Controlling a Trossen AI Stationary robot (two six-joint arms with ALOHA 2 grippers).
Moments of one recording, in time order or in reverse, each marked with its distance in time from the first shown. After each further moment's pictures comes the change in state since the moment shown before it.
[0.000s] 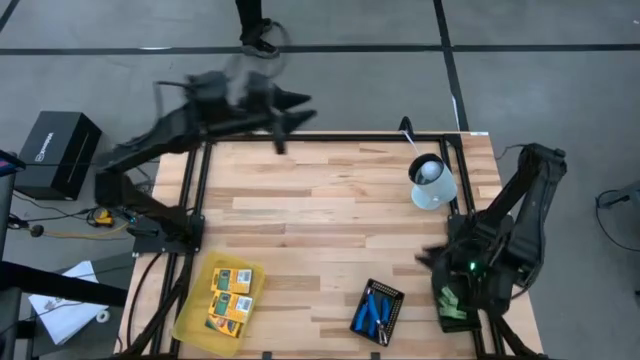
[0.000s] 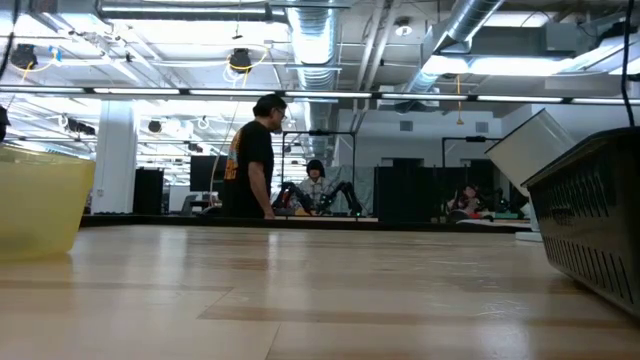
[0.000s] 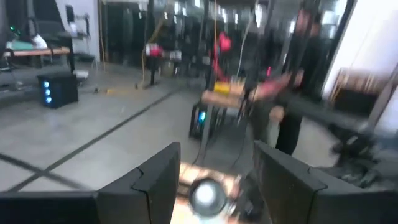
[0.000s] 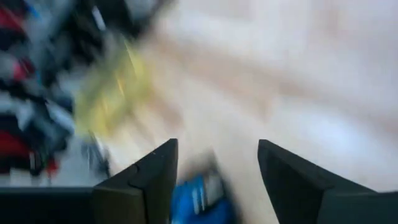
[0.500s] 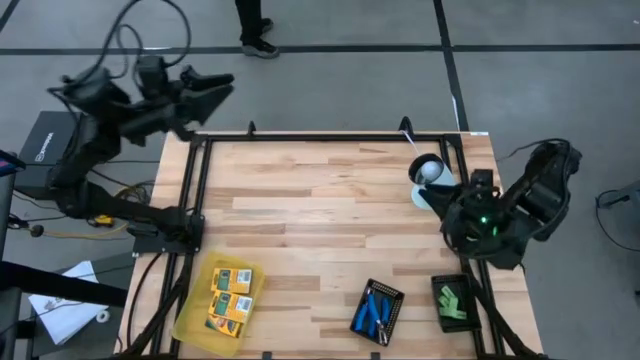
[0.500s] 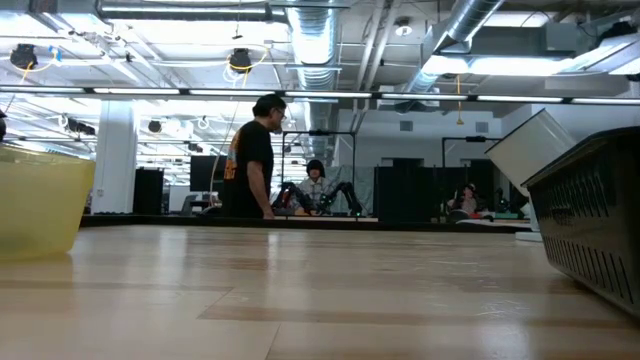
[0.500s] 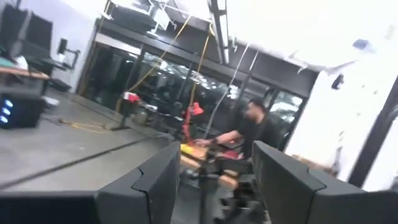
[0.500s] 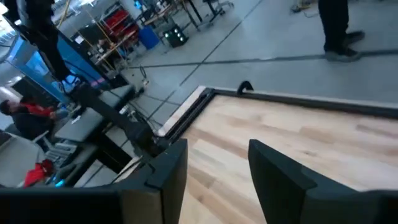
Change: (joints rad) left arm -0.011 -0.315 0.002 -0.024 -0.006 -0.259; right arm -0.254 -0.046 0.422 -0.164 0.371 -0.432
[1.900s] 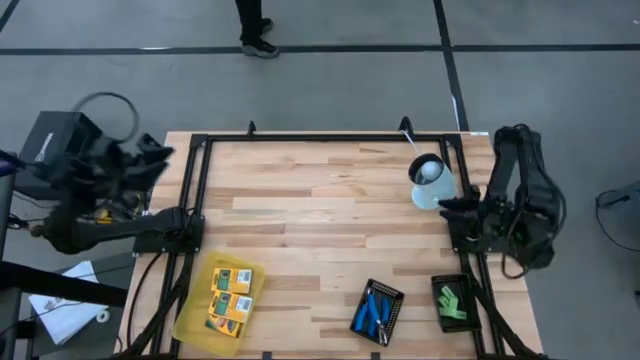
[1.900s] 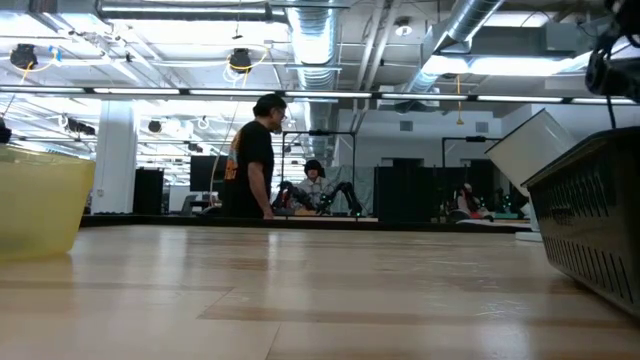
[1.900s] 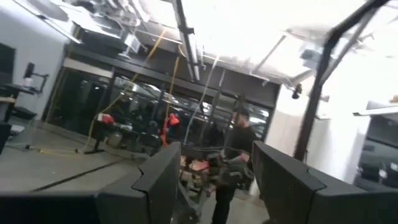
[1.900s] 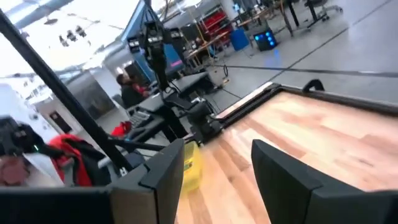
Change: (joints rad) left arm 0.006 -0.889 -0.851 0.090 0.099 0.014; right arm 0.508 -0.456 -0.592 0.167 0.290 -0.077
